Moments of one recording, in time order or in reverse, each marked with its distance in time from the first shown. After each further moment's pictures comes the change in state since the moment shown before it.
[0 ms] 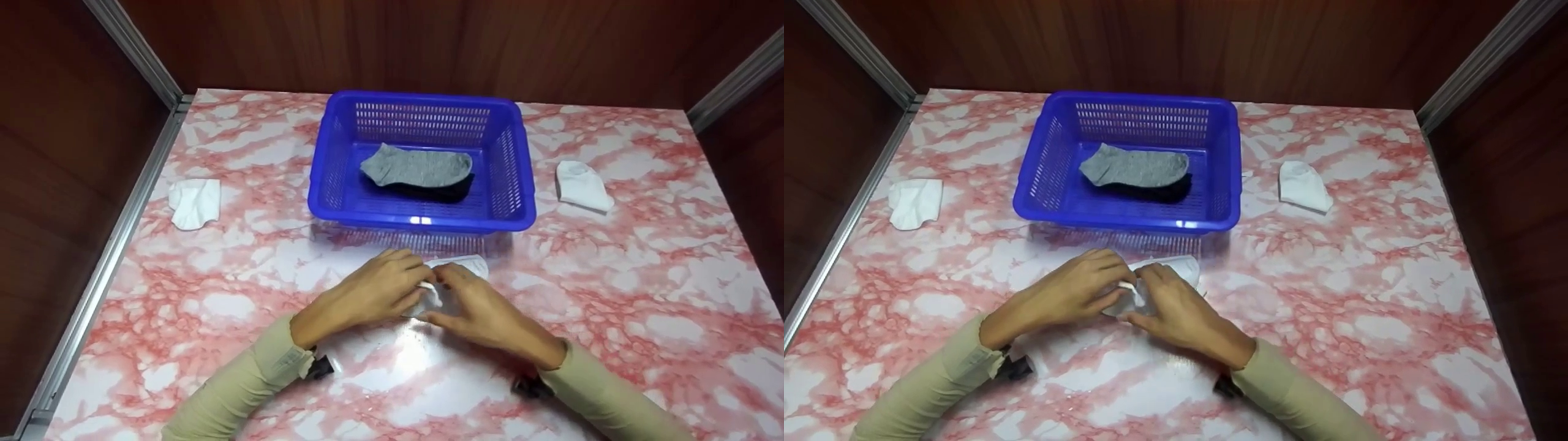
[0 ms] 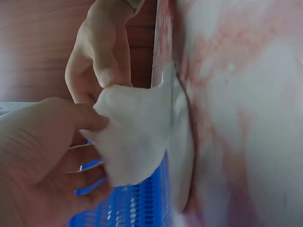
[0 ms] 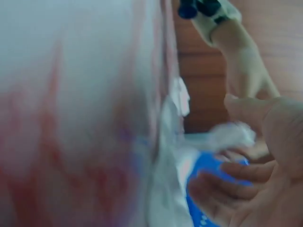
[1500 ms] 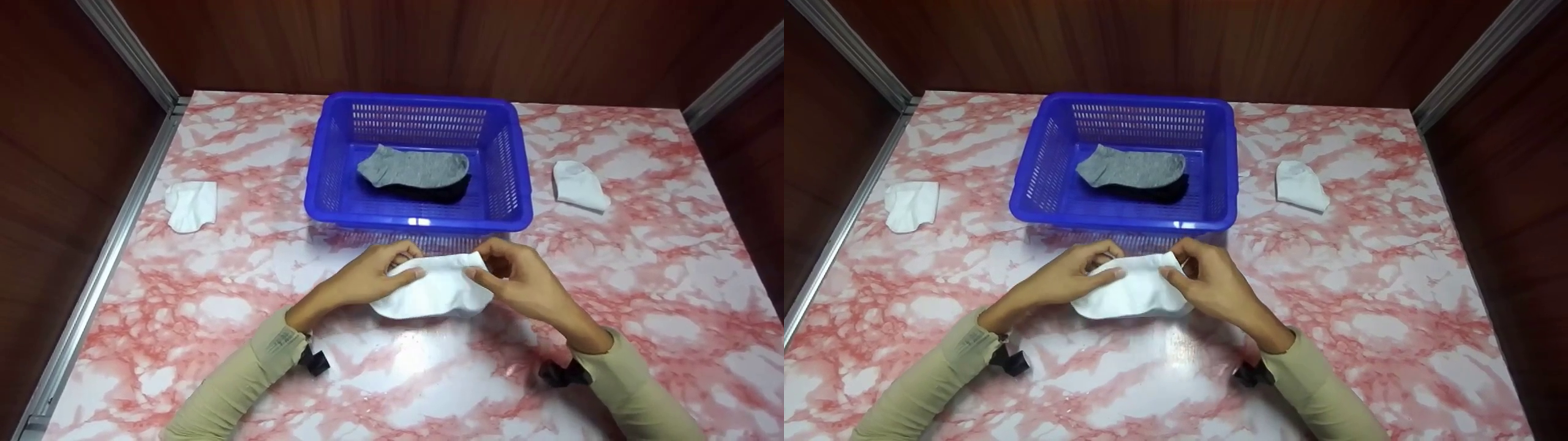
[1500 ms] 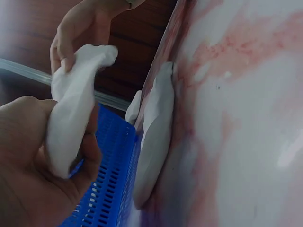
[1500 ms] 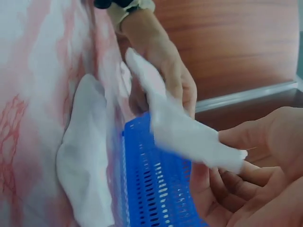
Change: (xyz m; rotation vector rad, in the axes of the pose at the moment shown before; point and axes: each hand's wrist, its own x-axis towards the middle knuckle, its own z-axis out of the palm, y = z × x) left_hand 0.005 -0.027 0.006 -0.742 -0.048 -0.342; right_hand 0.000 0.006 -0.066 0.356 0.076 0.321
